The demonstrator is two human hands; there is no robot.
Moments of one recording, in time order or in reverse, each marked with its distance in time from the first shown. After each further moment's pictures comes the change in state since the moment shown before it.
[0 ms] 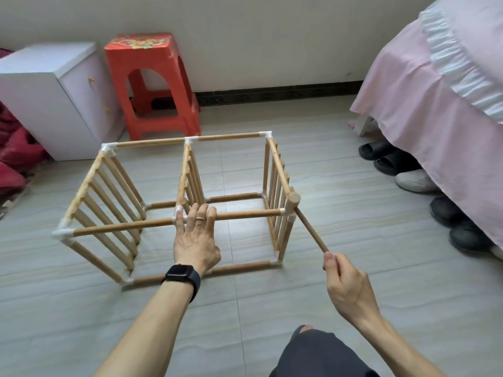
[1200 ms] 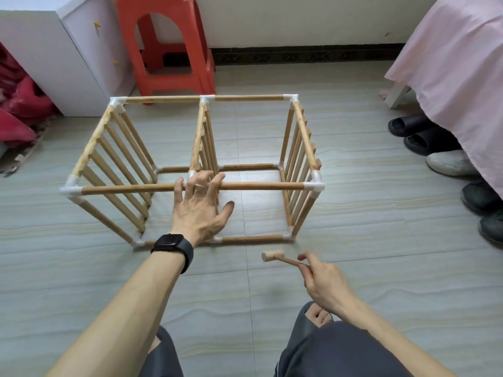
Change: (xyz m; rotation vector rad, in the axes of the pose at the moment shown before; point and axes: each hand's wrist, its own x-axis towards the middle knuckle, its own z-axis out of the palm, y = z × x) left_hand 0.001 -0.038 0.009 -0.255 0.118 0.047; right_hand -0.010 0.033 0.083 -0.345 -0.549 -0.079
